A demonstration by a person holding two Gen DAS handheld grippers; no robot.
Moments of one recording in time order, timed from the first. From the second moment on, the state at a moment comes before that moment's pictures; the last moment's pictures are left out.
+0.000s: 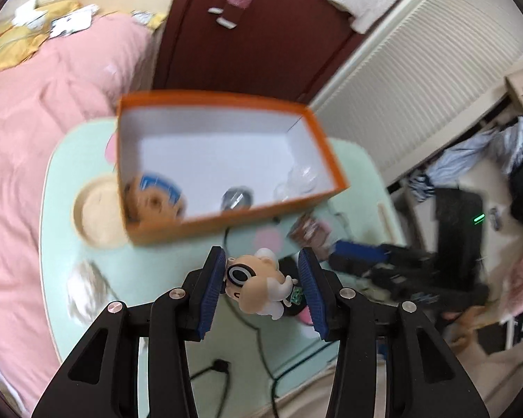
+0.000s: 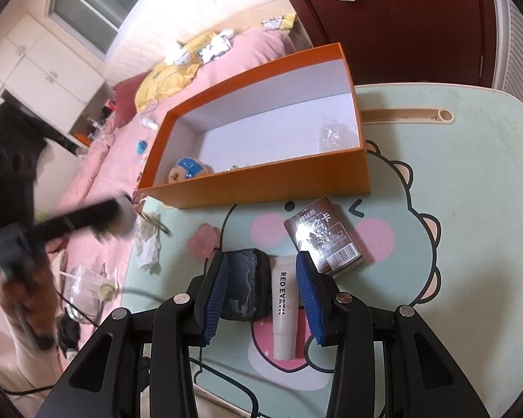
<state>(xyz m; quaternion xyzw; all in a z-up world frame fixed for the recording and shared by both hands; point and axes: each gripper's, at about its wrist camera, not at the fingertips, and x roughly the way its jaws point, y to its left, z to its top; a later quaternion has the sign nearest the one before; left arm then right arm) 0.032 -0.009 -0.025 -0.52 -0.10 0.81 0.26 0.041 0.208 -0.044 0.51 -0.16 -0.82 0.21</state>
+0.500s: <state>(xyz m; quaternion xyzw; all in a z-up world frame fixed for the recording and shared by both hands) 0.052 0.001 -0.086 -0.51 -0.09 0.83 0.20 0.040 0.189 -0.048 0.53 -0.16 -0.81 0.19</state>
